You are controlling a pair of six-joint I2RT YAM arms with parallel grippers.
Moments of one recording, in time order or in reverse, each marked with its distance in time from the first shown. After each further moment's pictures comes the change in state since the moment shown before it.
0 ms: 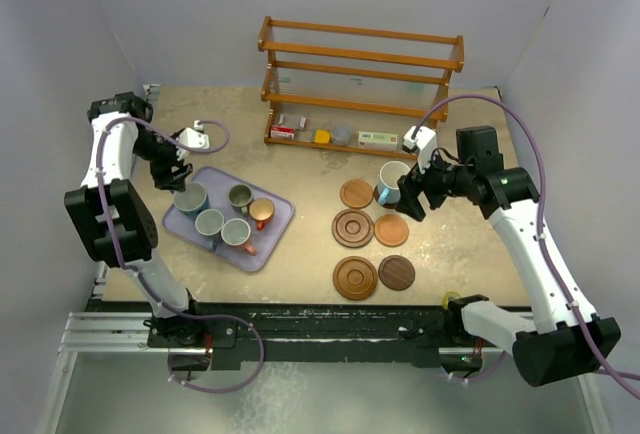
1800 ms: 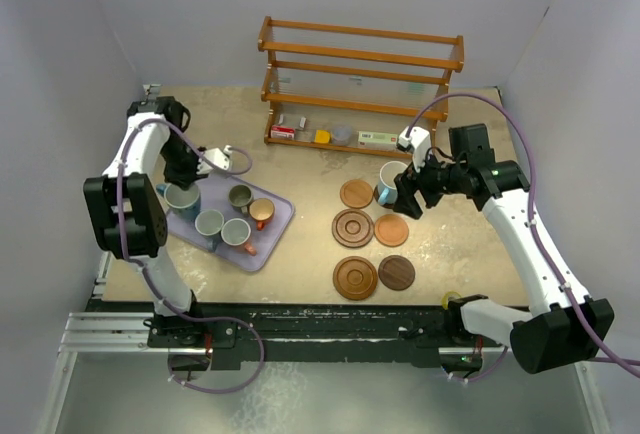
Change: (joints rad) left arm -0.172 0.066 -0.066 0.031 -0.322 0.079; right arm 0.000 0.069 -0.007 0.004 -0.016 -0.007
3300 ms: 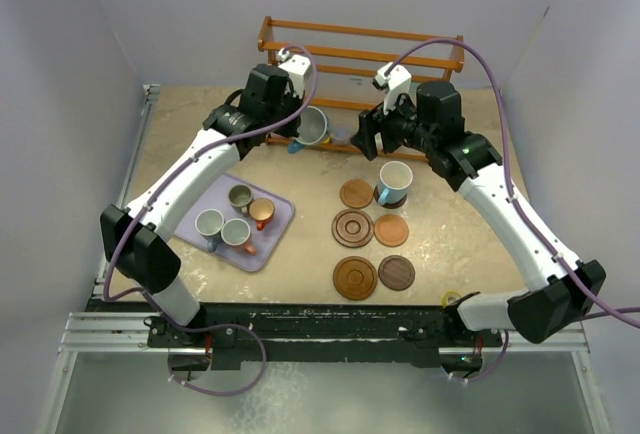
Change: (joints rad) left arm -0.641 -0.207 0.103 0.744 -0.265 -1.735; right arm 0.248 0.171 0.253 0.441 0.287 0.396
